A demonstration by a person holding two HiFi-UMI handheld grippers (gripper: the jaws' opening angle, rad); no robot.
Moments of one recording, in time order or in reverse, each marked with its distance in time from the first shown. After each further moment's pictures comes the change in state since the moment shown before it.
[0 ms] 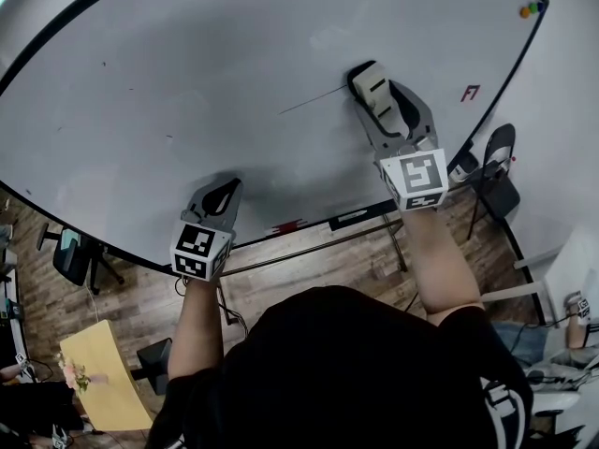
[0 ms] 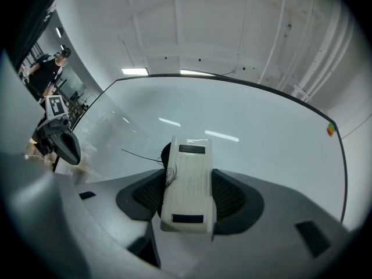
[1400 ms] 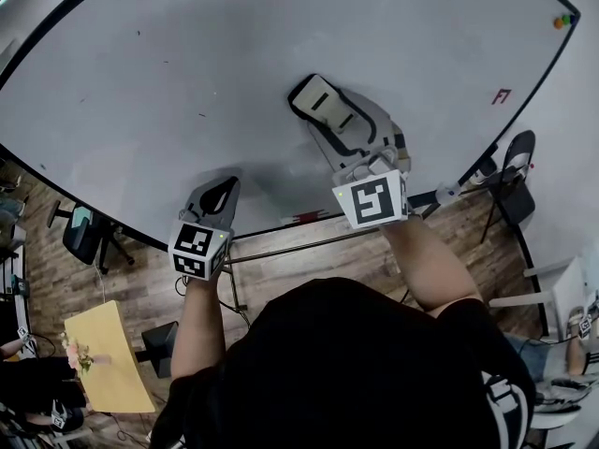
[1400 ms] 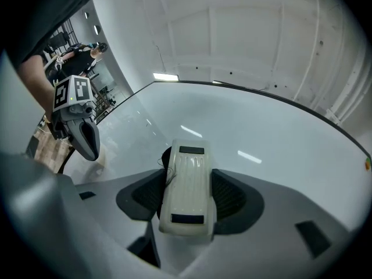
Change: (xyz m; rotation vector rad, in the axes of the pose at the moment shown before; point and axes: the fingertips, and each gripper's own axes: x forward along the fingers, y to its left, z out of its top) left arm -0.050 0.037 -0.035 -0.031 0.044 0.088; right arm 0.031 0.148 0.041 -0.235 -0.073 0.174
